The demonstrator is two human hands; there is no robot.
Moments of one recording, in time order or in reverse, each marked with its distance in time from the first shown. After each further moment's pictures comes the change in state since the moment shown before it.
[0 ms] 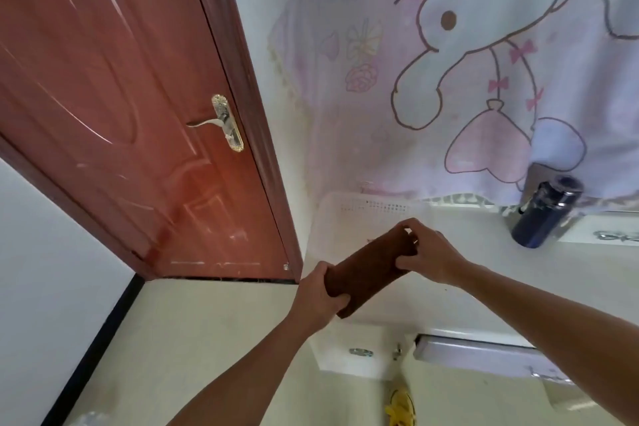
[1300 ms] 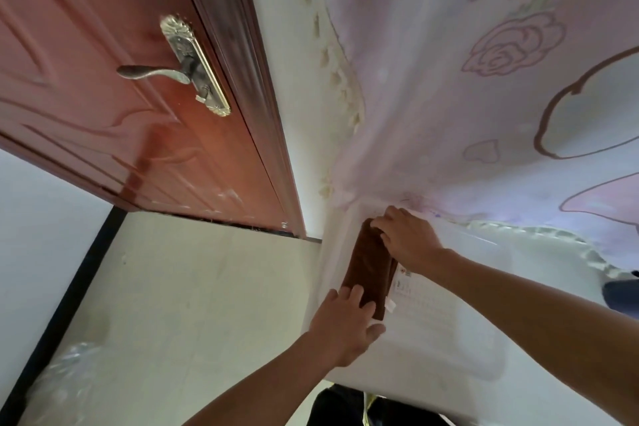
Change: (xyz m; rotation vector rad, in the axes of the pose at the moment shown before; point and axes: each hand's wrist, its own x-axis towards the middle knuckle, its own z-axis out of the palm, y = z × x) left_hand 0.172 -0.061 0.017 0.751 -0.535 0.174; right_hand 0.262 0.023 0.094 -0.653 -0.210 -0.193
